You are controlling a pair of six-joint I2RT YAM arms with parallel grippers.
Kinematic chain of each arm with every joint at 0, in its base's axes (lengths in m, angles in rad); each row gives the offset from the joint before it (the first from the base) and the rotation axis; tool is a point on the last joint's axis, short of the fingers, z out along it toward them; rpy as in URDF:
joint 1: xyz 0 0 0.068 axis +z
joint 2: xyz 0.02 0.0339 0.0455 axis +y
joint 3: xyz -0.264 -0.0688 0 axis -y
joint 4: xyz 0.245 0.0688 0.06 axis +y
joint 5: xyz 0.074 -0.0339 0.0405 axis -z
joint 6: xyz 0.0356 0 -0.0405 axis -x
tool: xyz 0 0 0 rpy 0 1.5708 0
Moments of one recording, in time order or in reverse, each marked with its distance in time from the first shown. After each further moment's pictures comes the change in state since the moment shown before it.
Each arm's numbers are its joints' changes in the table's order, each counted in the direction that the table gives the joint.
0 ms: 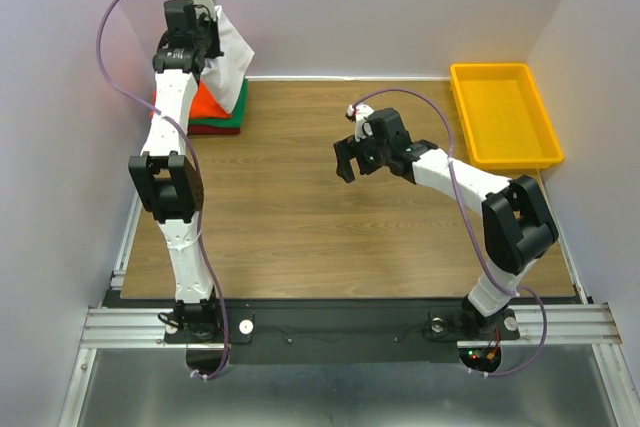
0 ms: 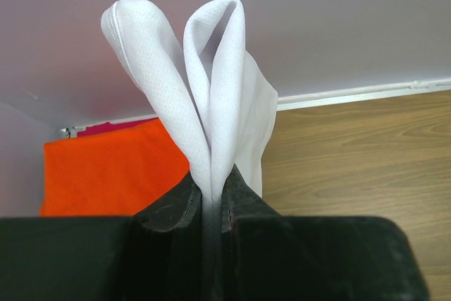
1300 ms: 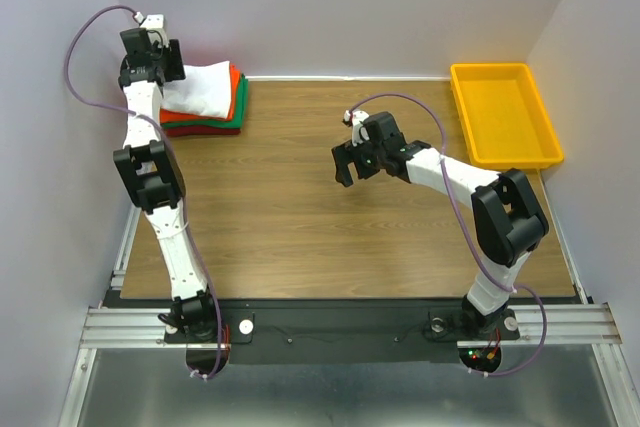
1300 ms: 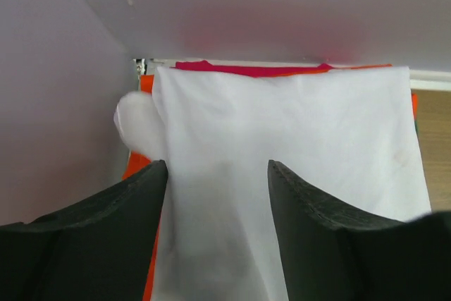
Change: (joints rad) left arm 0.256 0.253 0.082 -0.036 0.058 -0.018; right arm 0.000 0.066 0.010 0.016 -0.016 -0.011
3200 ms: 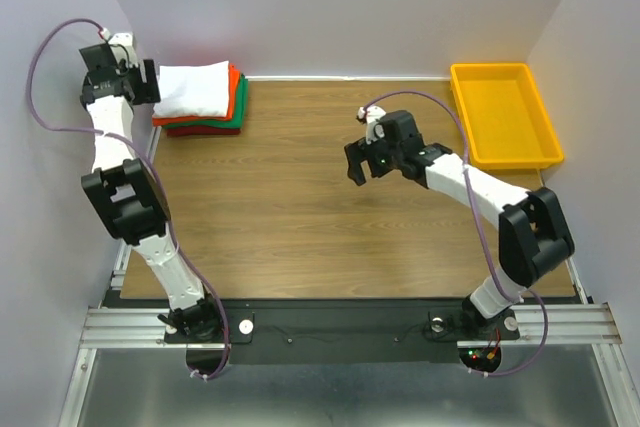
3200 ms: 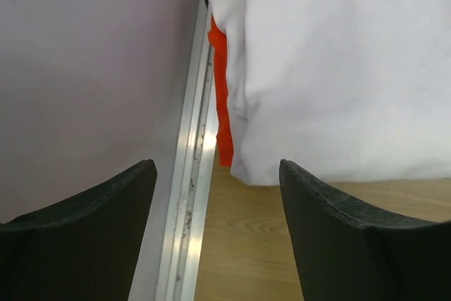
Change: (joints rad) left arm 0.126 -0.370 -0.461 0.063 -0.009 -0.105; right arm -0.018 -0.138 -0.071 0.032 0.057 0.047
